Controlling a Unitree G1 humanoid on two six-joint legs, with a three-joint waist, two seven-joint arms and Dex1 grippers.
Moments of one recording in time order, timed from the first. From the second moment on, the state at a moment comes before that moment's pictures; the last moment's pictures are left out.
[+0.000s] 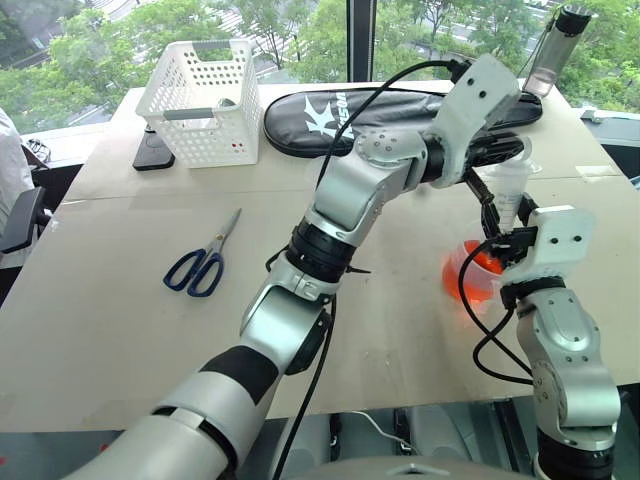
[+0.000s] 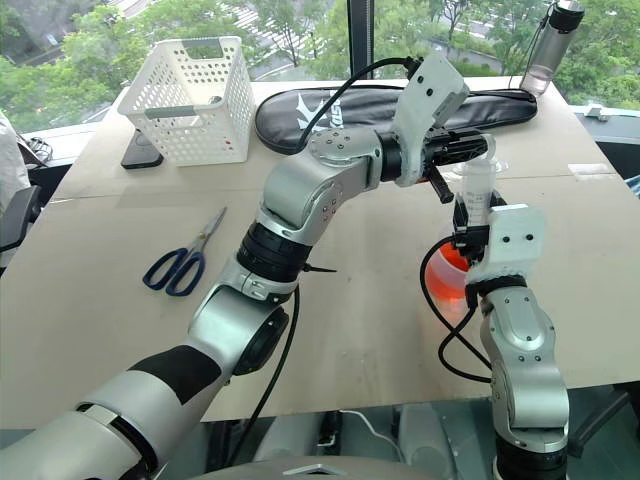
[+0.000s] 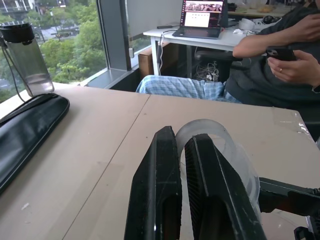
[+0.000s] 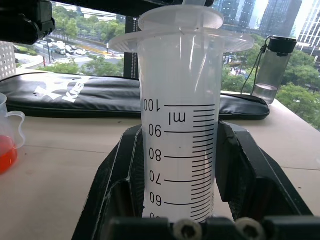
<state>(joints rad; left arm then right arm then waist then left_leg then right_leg) -1.15 -0.05 -0.23 0.22 -0.24 0.66 -0.64 -0.04 -0.15 -0.04 -0.72 0.04 0.50 0.06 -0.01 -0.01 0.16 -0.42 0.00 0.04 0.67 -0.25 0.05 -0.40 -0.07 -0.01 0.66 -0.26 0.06</state>
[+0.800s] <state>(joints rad) -1.09 -0.03 -0.28 0.17 -0.22 0.55 -0.72 0.03 -0.29 -0.14 -0.83 0.19 0.60 0.16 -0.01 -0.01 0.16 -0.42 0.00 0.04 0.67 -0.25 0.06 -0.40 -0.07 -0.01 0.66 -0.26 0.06</state>
